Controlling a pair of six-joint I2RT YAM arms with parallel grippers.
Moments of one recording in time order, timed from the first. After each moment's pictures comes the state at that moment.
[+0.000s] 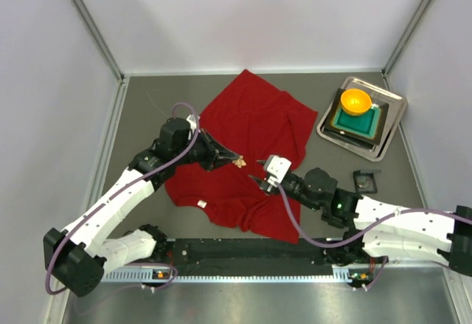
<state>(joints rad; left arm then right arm) -0.54 1.04 0.90 -0.37 0.42 -1.27 1.13 0.90 0.50 0.34 0.12 -0.23</state>
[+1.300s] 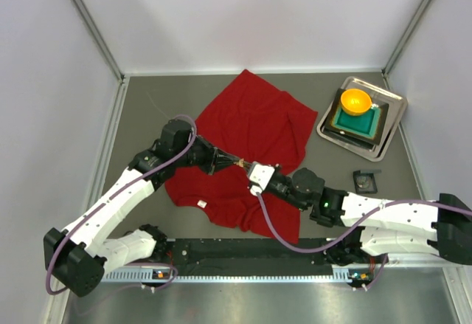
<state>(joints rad) -0.54 1.05 0.90 -0.47 0.46 -1.60 1.20 1.07 0.57 0.48 0.22 -0.51</state>
